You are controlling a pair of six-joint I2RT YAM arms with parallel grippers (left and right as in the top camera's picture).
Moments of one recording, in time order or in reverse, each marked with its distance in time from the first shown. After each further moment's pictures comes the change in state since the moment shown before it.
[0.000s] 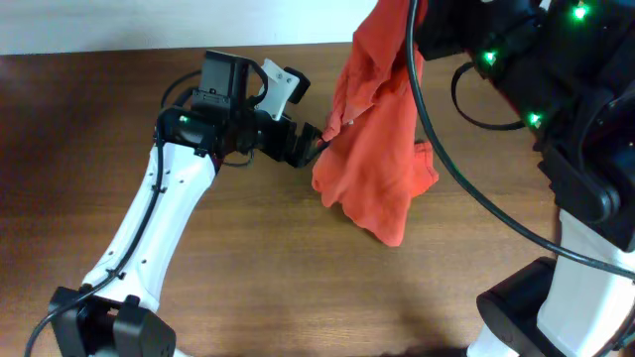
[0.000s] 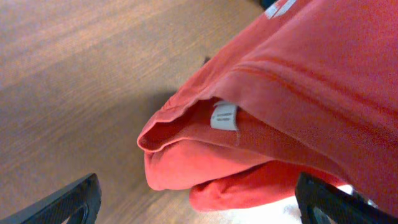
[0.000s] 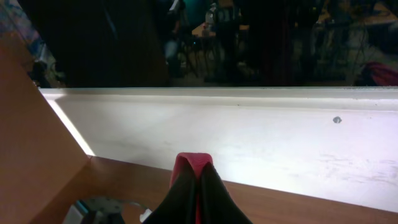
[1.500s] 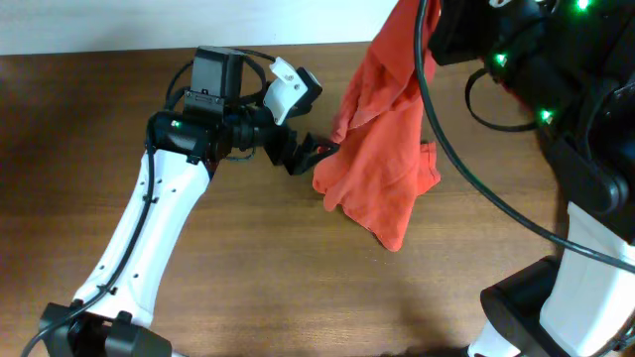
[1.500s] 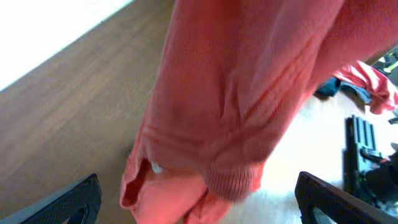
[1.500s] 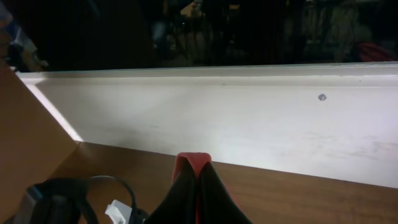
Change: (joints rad) left arm -0.003 -0.045 0.001 0.063 0.213 0.258; right arm -0.060 0.000 0.000 -0.085 -0.039 -0.001
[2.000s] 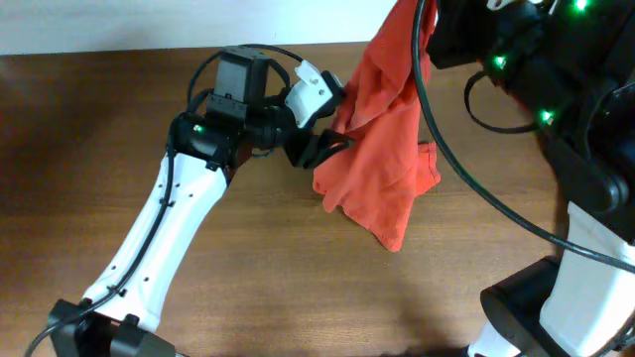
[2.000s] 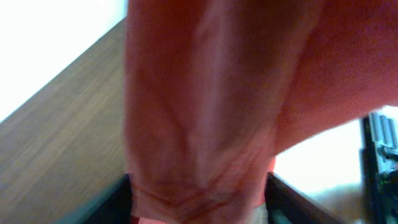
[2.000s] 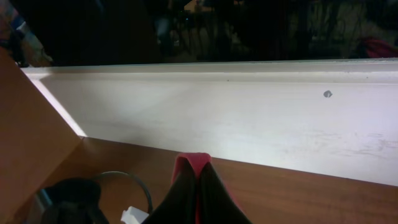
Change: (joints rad) left arm -0.084 0.004 0.000 0.074 -0.077 0.008; right arm 0.000 0.000 0.000 -0.013 -0.016 0.001
